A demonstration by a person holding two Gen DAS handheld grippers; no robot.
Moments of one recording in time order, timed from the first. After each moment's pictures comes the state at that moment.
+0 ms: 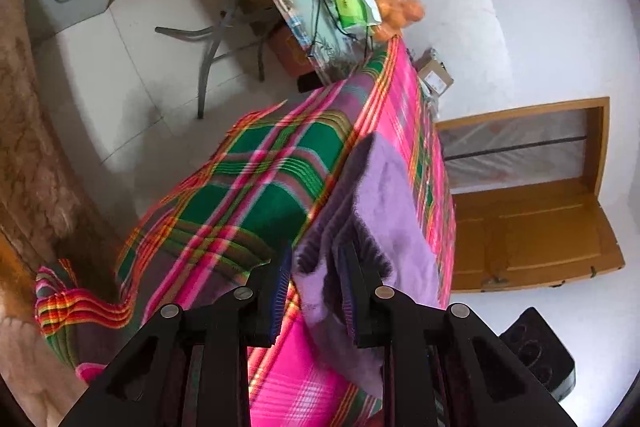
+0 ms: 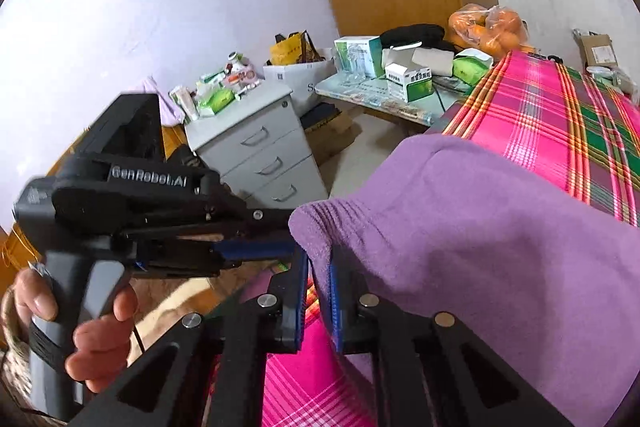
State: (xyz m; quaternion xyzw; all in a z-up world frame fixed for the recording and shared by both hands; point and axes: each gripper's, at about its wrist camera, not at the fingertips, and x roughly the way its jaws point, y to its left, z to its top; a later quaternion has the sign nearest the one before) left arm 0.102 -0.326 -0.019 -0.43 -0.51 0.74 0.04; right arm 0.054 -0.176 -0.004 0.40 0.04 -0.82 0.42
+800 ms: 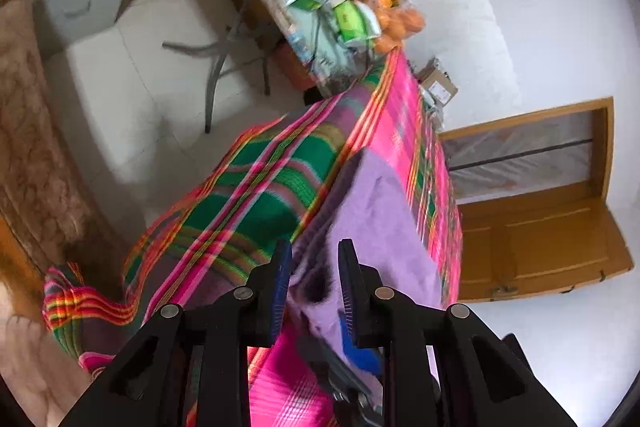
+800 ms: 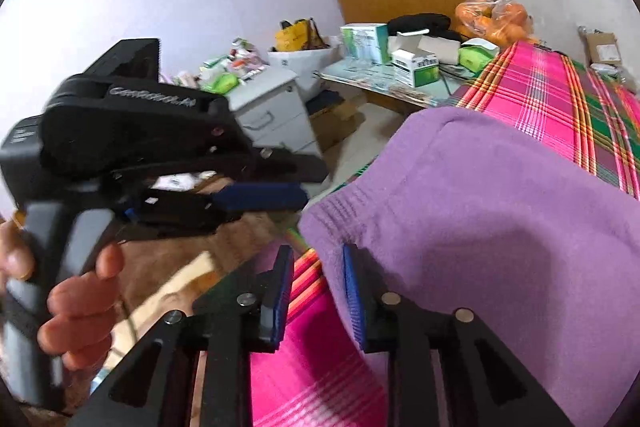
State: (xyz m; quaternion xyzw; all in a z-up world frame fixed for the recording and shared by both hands) left arm 0.106 -0.317 0.008 -0.41 -0.49 0.77 0.01; right arm 0.071 -0.167 -0.006 0.40 0.05 -0.81 0.43
